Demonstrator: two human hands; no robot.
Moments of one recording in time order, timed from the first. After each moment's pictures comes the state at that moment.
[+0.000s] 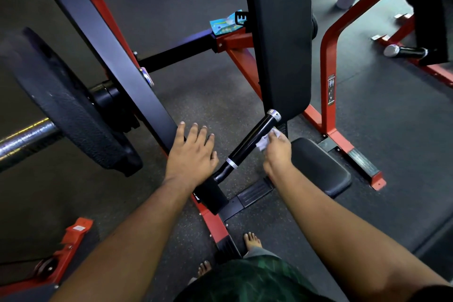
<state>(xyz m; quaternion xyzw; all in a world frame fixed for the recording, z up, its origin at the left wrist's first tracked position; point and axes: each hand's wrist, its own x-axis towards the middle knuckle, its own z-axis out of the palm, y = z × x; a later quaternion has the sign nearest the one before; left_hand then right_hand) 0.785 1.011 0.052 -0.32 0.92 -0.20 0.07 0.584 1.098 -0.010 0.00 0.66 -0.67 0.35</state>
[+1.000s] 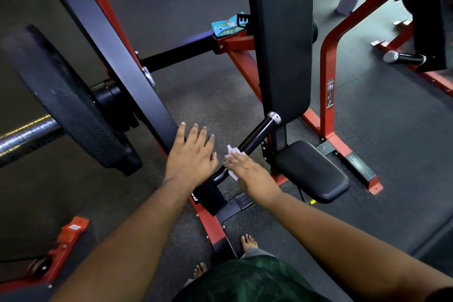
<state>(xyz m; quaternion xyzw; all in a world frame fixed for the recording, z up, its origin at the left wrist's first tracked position) 0.785 1.010 0.051 -0.32 0.92 -0.19 0.08 0.622 1.138 -0.041 -0.72 0.65 -0.24 0.09</state>
